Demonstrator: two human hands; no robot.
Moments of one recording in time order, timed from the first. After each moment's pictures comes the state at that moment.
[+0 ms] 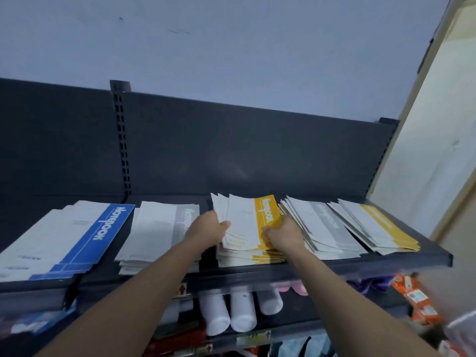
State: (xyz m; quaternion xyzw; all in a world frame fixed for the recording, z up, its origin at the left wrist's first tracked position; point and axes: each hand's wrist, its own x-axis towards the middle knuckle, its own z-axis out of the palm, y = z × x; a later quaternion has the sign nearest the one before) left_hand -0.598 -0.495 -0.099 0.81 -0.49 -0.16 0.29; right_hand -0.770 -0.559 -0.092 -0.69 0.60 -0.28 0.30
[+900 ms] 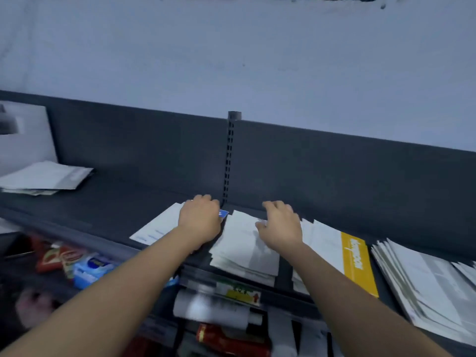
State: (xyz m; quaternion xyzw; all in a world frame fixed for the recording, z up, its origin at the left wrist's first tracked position) left_hand -0.504 -0.359 -0.046 0.90 -0.40 0.17 0.06; right_hand -0.626 -0.491 -0.050 -0.93 0.30 -0.20 0.05
